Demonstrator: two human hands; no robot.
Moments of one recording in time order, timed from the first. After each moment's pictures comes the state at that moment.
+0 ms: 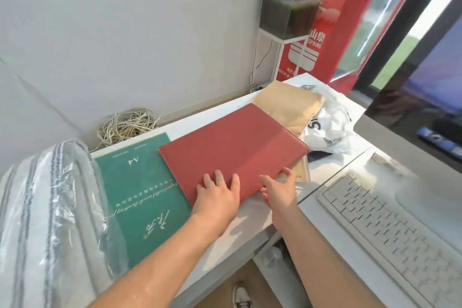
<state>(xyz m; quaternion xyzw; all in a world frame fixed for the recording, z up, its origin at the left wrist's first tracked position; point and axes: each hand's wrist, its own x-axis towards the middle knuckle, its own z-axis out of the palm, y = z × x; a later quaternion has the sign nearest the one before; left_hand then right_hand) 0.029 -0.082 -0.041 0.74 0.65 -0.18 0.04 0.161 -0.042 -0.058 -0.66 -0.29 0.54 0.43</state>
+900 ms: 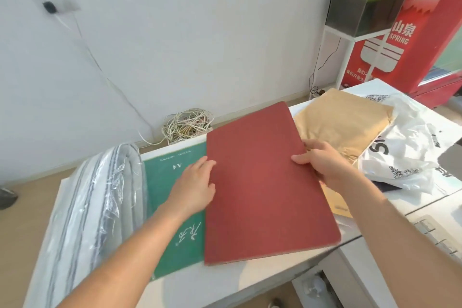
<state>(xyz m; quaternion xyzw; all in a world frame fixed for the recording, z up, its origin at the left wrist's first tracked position) -0.066 -0.051 -0.023 0.59 0.79 0.07 0.15 0.179 0.087 -0.004 -0.52 -0.51 0.65 0.21</state>
